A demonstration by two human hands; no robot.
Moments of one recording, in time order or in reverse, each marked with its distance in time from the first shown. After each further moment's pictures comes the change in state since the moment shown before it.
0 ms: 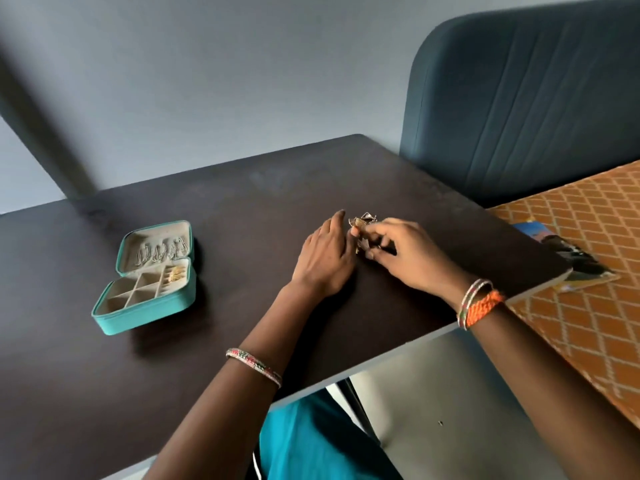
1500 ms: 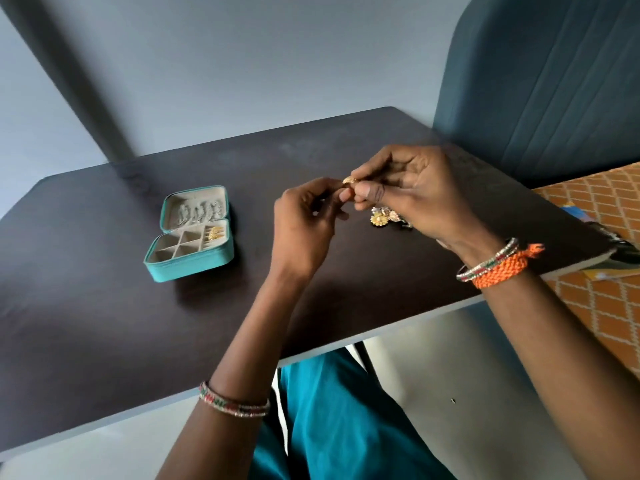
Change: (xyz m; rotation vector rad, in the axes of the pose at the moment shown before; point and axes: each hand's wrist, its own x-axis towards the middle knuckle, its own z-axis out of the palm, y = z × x) left_hand -0.064 0.005 -0.071 -0.604 0.395 0.062; right_hand 0.009 -0.075 -0.014 0.845 0.004 -0.167
